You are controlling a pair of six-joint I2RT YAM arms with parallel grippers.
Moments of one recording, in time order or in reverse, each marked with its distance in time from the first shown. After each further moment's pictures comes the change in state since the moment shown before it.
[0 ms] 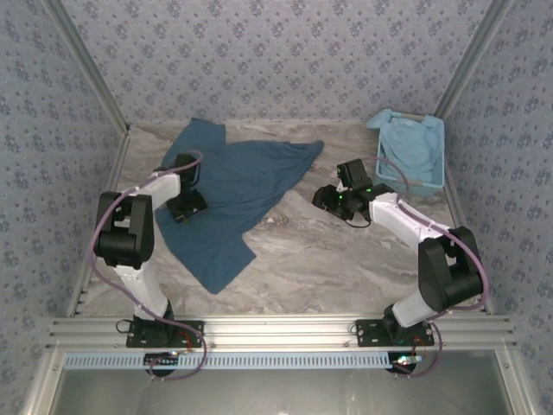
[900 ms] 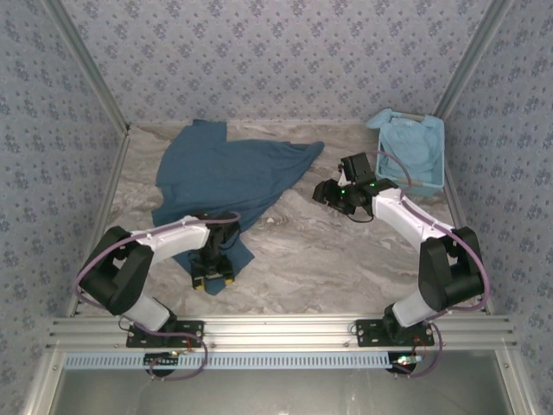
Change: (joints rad) left arm -0.509 -0.309 -0.402 -0.299 0.228 -0.214; right arm -0.032 0.002 0.051 -0.031 -0.050 -0.053
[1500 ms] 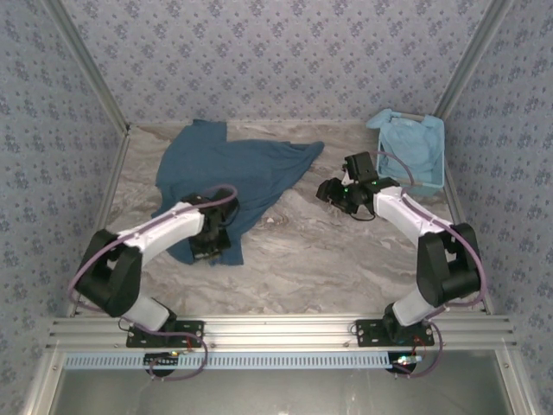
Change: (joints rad) left arm 0.071 -0.061 0.209 -0.025 -0.229 0.000; right arm -0.047 0.053 0.007 0.014 -0.003 0.032
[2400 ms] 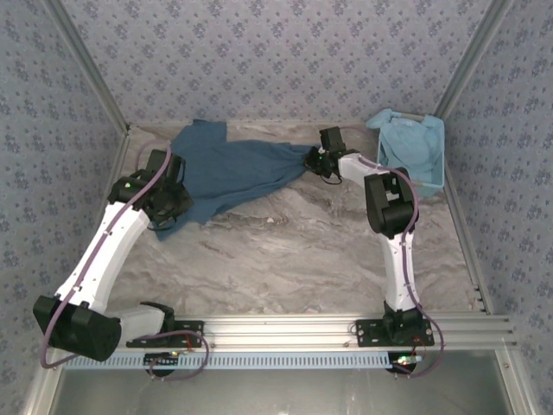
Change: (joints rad) left arm 0.294 -0.267 0.240 -0.085 -0.063 0.080; right arm -0.003 0.719 0.632 0.232 0.053 0.036
